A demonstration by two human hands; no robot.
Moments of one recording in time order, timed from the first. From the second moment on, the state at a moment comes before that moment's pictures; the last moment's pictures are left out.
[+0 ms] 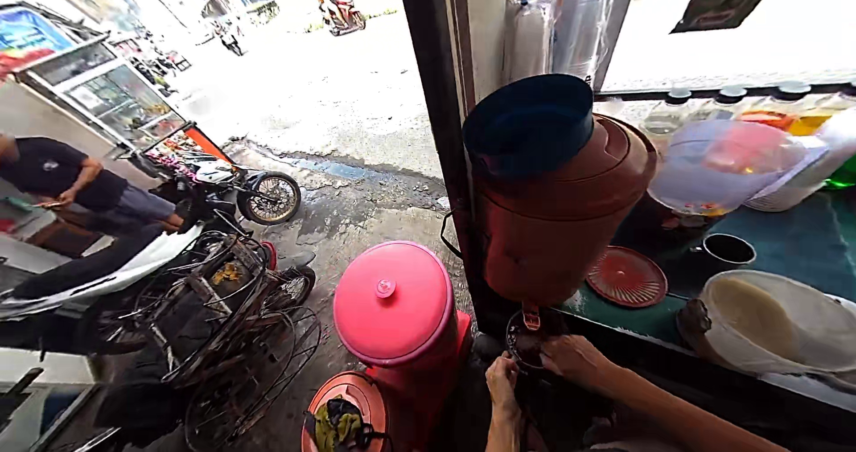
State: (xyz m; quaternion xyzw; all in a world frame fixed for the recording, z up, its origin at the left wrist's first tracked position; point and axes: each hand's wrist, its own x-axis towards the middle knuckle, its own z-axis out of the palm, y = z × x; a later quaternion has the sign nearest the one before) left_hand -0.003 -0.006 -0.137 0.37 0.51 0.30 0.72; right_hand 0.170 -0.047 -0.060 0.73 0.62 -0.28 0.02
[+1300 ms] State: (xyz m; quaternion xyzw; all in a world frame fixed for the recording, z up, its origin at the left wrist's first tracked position) left_hand -0.004 -0.001 -0.153 0.33 0.50 0.31 0.74; right_hand 0.182 -0.042 -0.077 0.80 0.56 -0.20 -0.06
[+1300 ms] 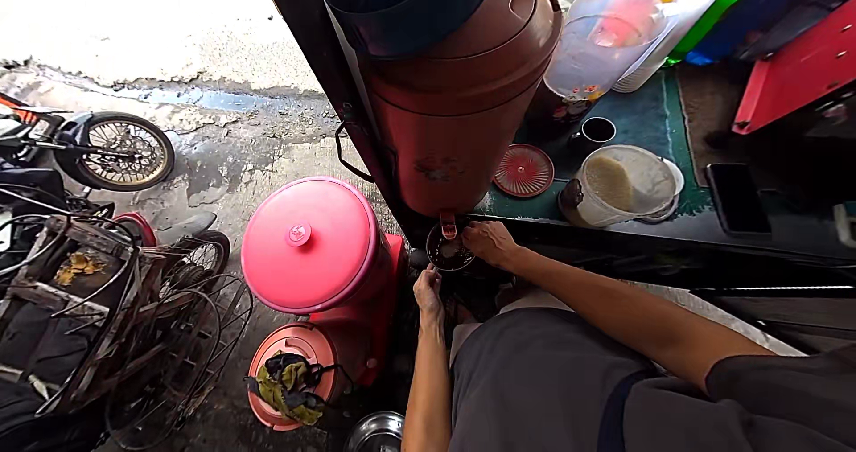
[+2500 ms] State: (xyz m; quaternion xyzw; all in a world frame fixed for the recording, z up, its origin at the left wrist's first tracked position) left_hand -0.004 0.001 -0.152 0.32 0.49 0.32 0.75; right_hand 0.171 -0.042 -0.062 0.73 0.62 -0.28 -0.03
